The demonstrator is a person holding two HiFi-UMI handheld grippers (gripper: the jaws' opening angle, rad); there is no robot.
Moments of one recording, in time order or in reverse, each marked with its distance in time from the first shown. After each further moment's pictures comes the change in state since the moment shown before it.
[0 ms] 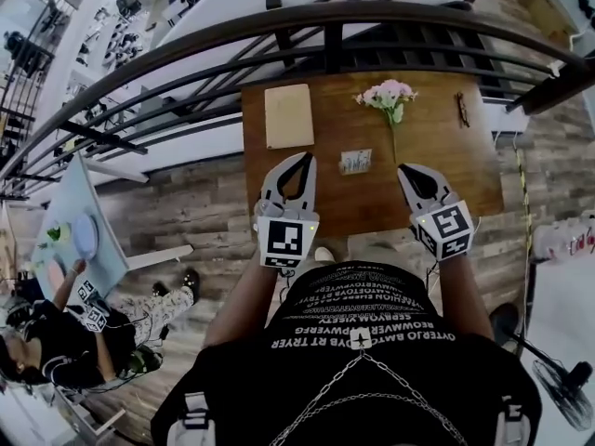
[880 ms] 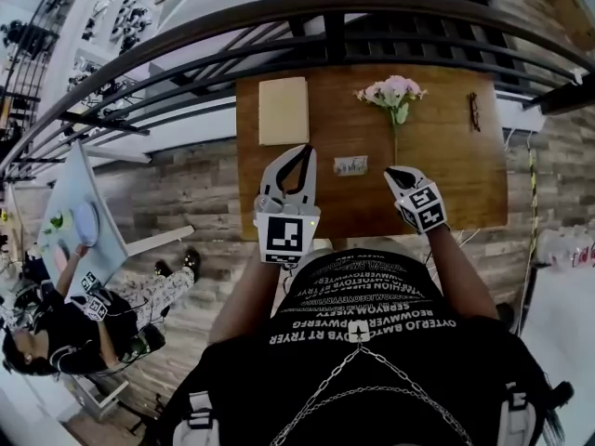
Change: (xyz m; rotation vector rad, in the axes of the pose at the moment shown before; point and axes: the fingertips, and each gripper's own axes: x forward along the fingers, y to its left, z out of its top) left arm 0.075 -0.001 -0.008 -0.037 0.069 0.062; right arm 0.109 -0.056 -0.162 0.054 0.283 0.191
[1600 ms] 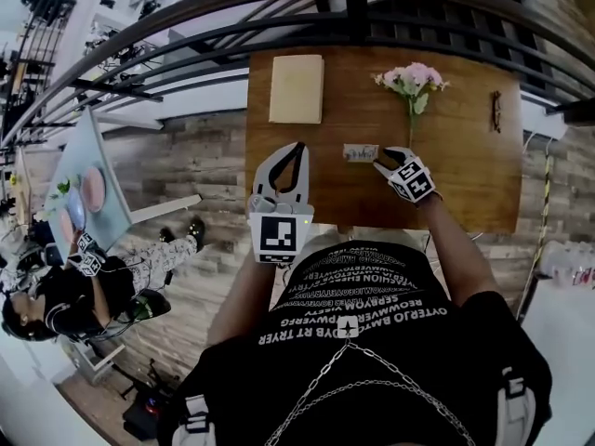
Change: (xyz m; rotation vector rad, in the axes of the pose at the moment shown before) left arm -0.019 0.009 -0.027 -0.009 0.123 0.110; right arm 0.105 0.001 -0.063 -0.104 0.127 0.234
